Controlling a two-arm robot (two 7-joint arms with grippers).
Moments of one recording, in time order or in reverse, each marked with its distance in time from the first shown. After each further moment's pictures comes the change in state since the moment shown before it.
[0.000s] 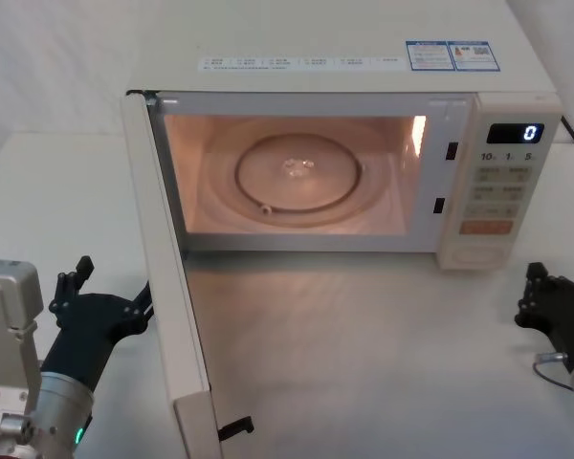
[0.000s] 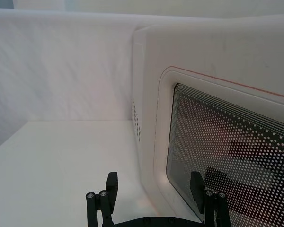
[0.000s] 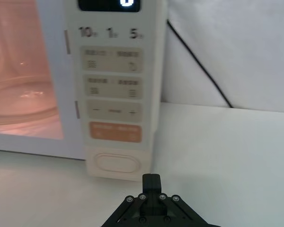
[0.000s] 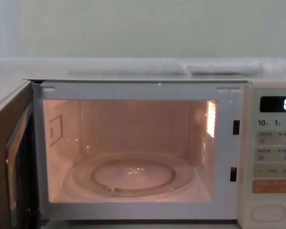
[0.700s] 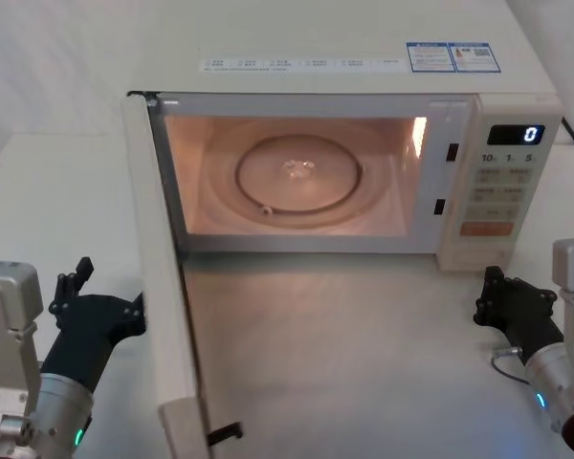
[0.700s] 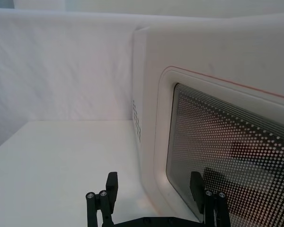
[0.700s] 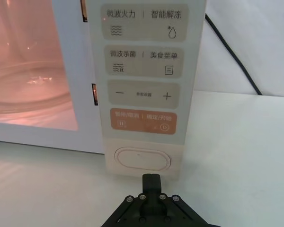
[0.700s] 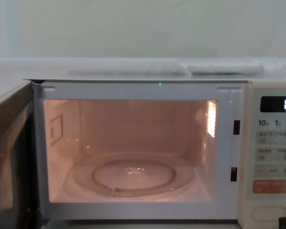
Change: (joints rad) left arm 0.000 0.000 0.000 0.000 0.000 0.000 0.000; right arm 0.107 -0.044 -0.051 0.155 -0.023 0.004 0.000
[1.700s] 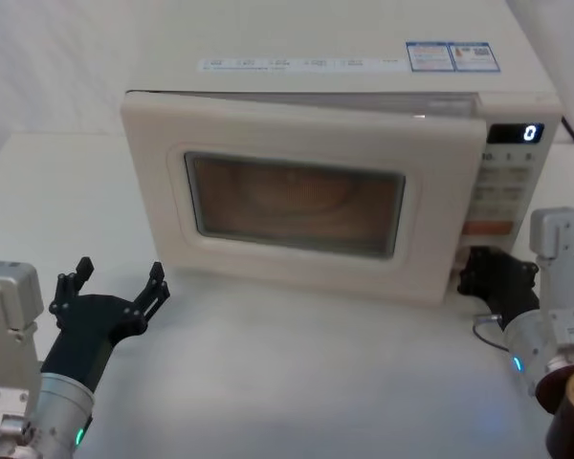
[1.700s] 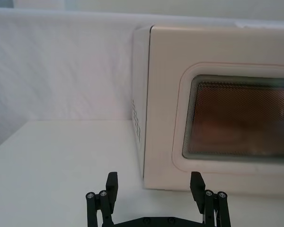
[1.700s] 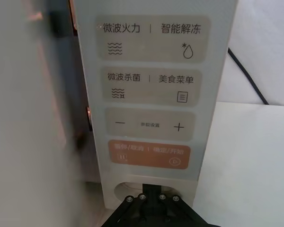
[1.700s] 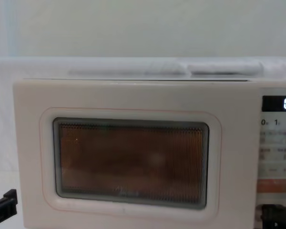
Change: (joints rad) left arm 0.000 0.000 0.000 0.000 0.000 0.000 0.000; right arm 0.124 -0.045 -0.006 0.128 -0.023 -0.019 -0.031
